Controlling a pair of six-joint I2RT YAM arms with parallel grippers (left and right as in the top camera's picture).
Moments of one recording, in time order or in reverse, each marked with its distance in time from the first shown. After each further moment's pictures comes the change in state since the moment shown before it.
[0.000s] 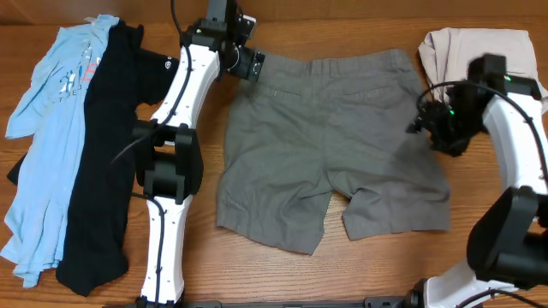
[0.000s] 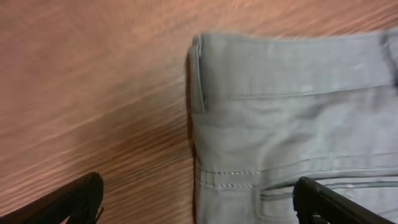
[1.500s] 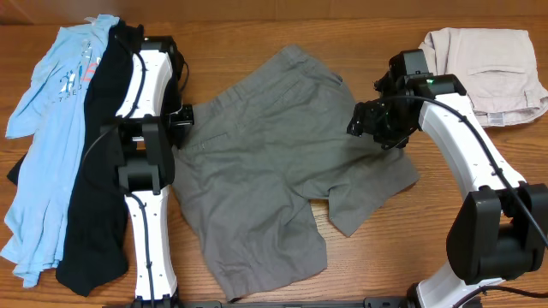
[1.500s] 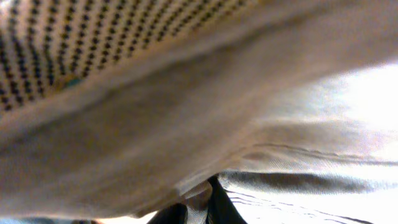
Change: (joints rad) left arm 0.214 0.071 -0.025 -0.830 -0.205 -0.360; right arm 0.287 0.027 -0.070 0.155 -0.010 0.019
